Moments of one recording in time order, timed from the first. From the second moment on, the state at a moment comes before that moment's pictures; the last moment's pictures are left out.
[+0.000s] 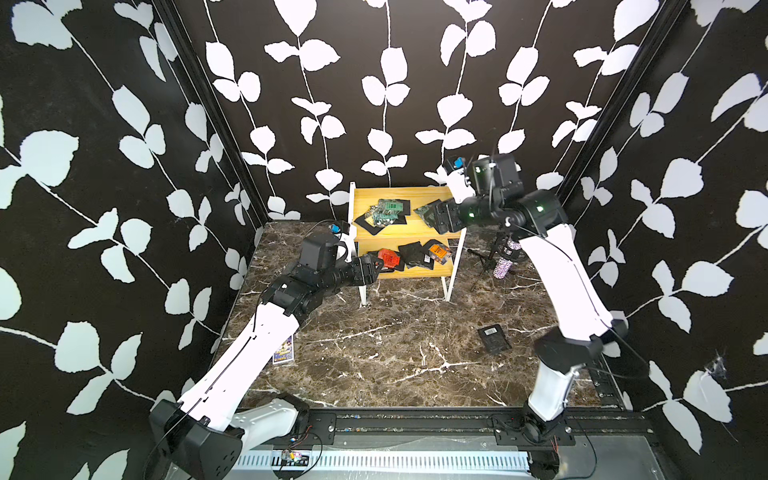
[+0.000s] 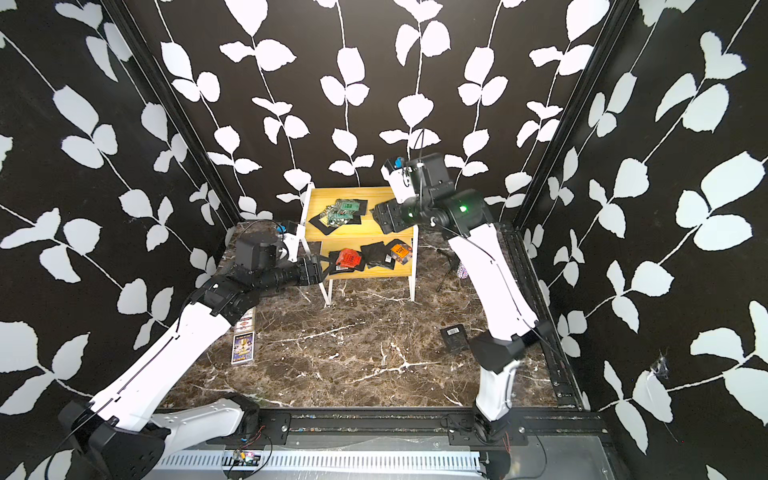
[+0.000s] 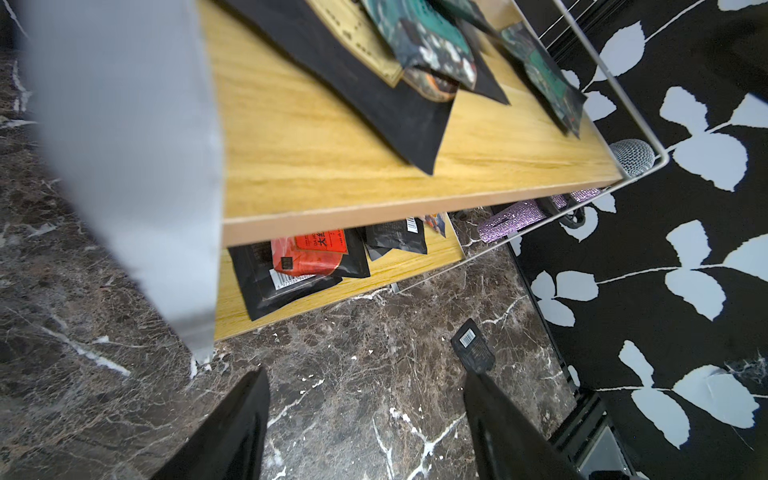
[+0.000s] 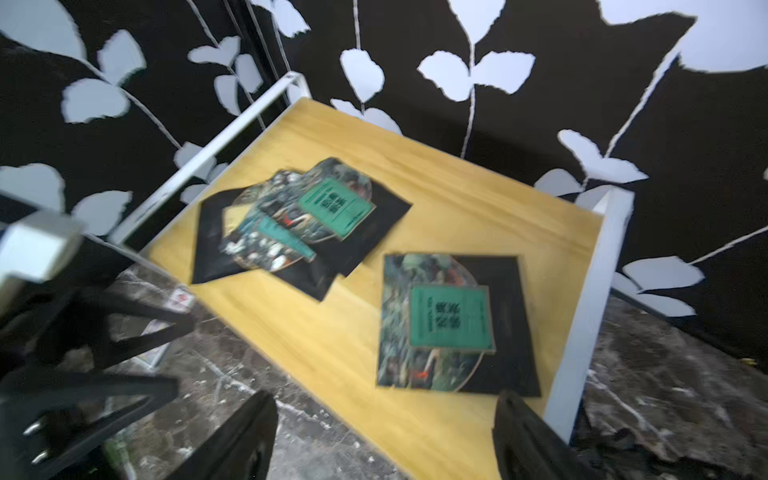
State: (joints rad) left arm -0.49 1.15 1.19 -0.55 0.25 -0.47; right arm 0.56 1.92 2.56 -1.24 -0.08 -0.01
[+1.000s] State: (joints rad) left arm -0.49 1.16 1.17 -0.55 0.24 -0.49; right arm 0.61 2.09 2.66 -1.29 0.16 -0.03
